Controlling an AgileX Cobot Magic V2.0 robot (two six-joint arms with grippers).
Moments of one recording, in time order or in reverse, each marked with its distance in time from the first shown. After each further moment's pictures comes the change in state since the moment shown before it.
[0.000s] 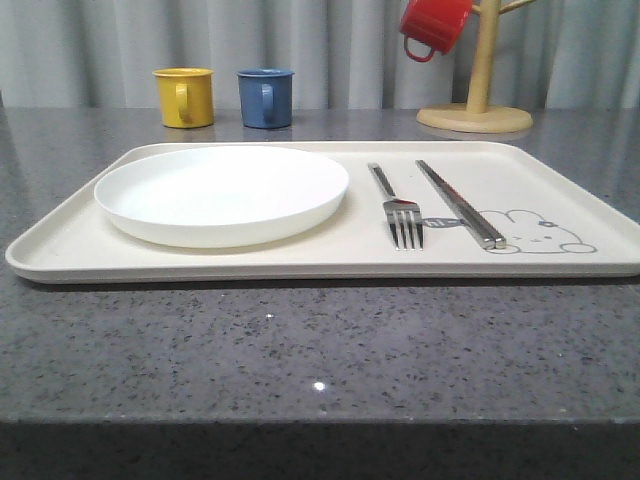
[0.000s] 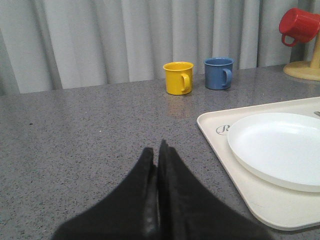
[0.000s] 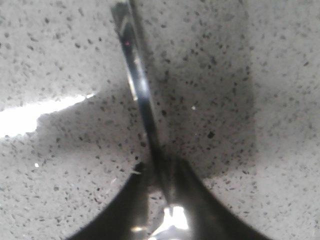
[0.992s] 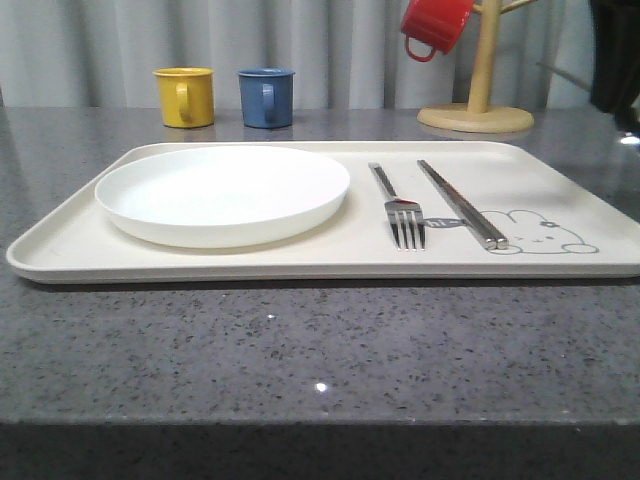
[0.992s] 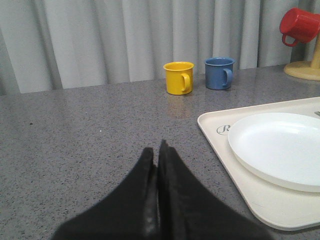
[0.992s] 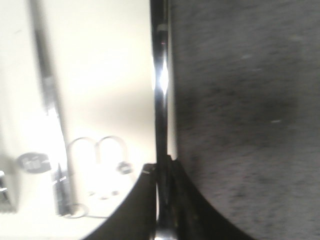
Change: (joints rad) left arm 0.000 0.000 0.000 0.000 0.000 0.000; right arm 0.512 -0.195 0.000 0.053 0.017 0.303
